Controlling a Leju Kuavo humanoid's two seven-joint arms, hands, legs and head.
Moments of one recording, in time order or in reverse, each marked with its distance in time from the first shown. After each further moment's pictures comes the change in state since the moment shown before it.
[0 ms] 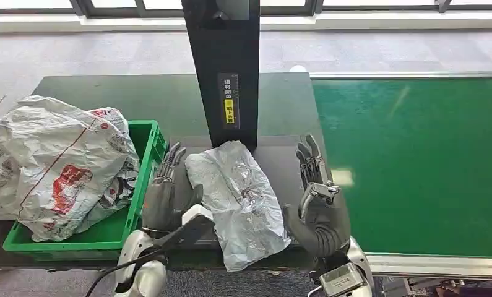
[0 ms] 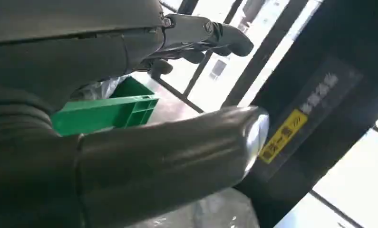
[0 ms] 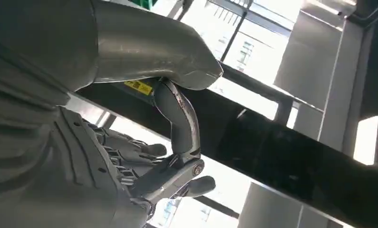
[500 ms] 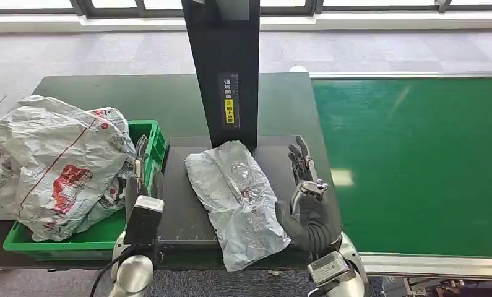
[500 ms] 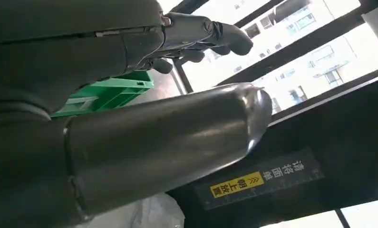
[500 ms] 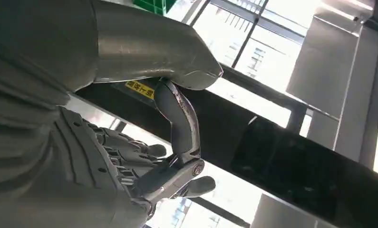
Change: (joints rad) left arm 0.001 -0.015 0.059 -0.041 0.572 0.035 -0.174; right arm -0.022 0.028 -0.017 0.070 0.041 0.020 0.000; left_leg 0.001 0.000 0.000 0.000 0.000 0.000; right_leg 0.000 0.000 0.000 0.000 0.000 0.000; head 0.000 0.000
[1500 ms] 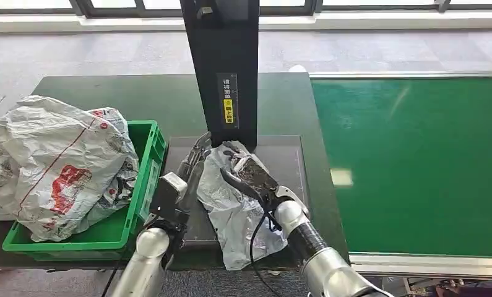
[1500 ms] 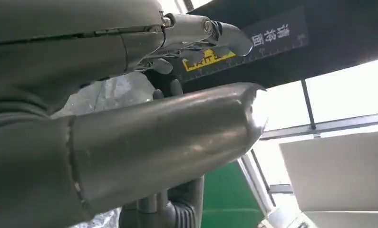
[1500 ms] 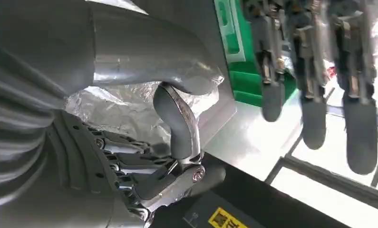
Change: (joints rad) left arm -0.193 -0.032 0.001 0.283 0.266 -0.448 -0.074; right arm -0.587 0.123 -0.002 1.083 -0.008 0.088 0.140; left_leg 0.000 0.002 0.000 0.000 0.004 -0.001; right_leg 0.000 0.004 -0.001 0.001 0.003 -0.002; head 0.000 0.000
